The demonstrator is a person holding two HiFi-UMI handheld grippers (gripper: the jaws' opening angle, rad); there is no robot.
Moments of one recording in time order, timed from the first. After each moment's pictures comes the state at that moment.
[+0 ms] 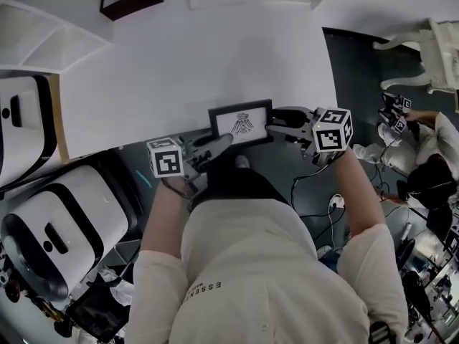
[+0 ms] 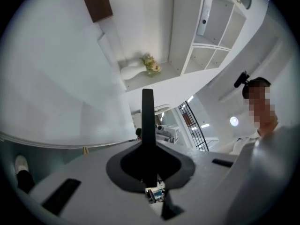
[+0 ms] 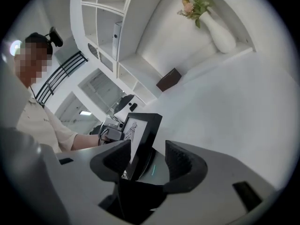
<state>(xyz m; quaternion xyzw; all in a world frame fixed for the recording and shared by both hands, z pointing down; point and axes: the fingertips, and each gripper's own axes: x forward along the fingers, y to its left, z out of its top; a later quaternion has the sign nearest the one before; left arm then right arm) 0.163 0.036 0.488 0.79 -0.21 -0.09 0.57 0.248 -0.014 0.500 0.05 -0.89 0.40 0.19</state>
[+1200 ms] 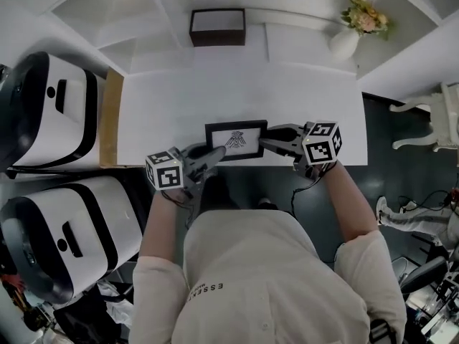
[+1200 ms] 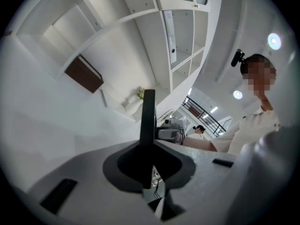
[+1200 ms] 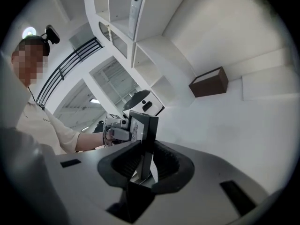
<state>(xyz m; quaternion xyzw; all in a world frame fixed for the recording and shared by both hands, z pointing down) -0.067 0.024 0.434 0.85 -0.31 -0.06 0.42 0.014 -0.028 0.426 -0.04 -0.92 0.33 0.20</state>
